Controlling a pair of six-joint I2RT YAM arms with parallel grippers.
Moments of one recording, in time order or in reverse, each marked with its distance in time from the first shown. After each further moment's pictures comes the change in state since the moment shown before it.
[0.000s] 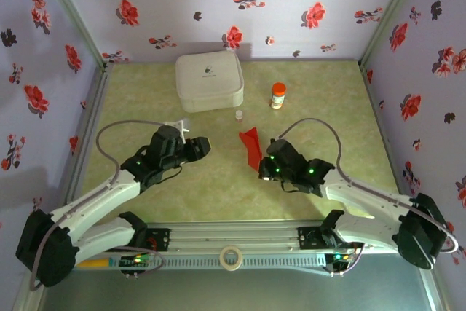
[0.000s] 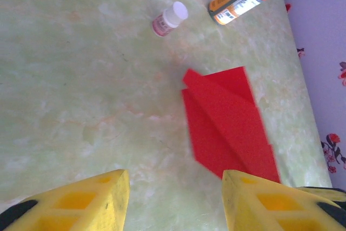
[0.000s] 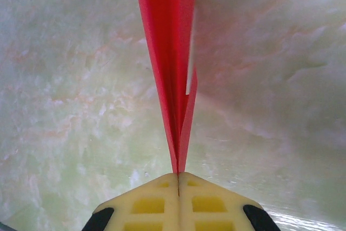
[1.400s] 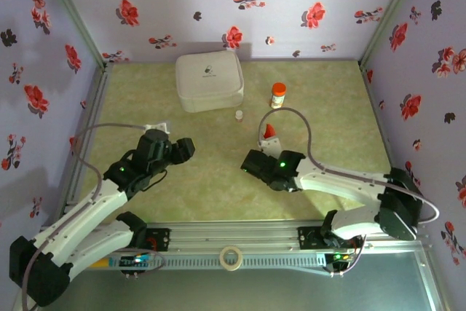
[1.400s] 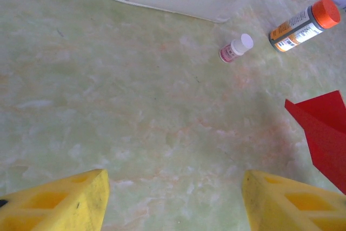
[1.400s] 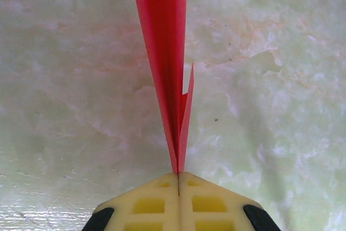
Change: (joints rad) left arm 0.043 -0.157 0.043 -0.274 -0.193 0.074; right arm 0.232 0.295 0.280 -0.524 0.562 -0.159
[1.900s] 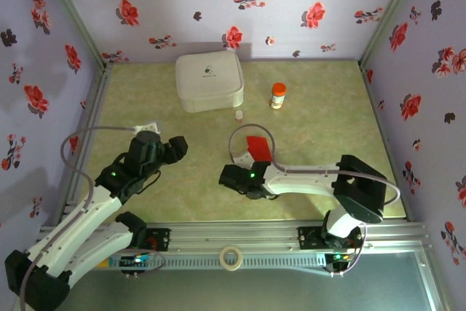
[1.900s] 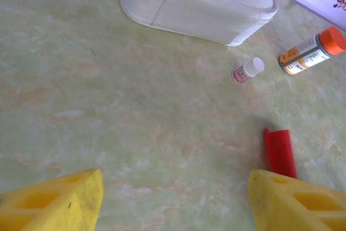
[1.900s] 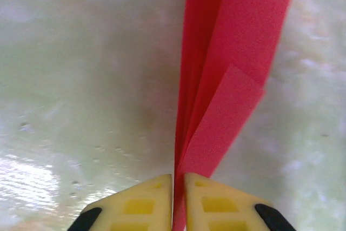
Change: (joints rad) left arm 0.032 -0.084 0.003 -0.059 -0.058 -0.001; right arm 0.118 0.268 0.026 0.187 -0.145 -0.085
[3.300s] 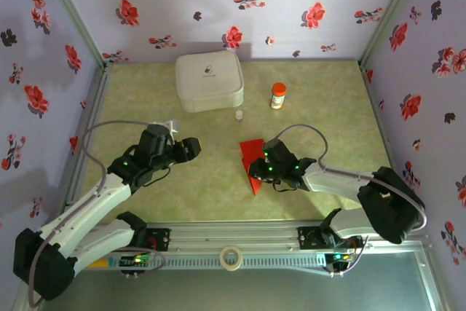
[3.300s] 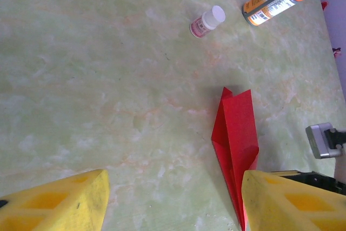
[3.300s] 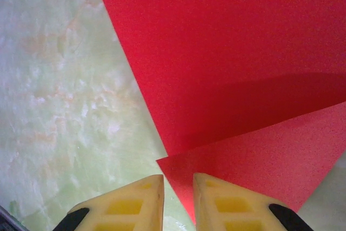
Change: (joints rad) left arm 0.003 0.153 0.011 0.104 0.246 0.006; right arm -0.446 -0.266 -0.412 0.710 -0.673 0.329
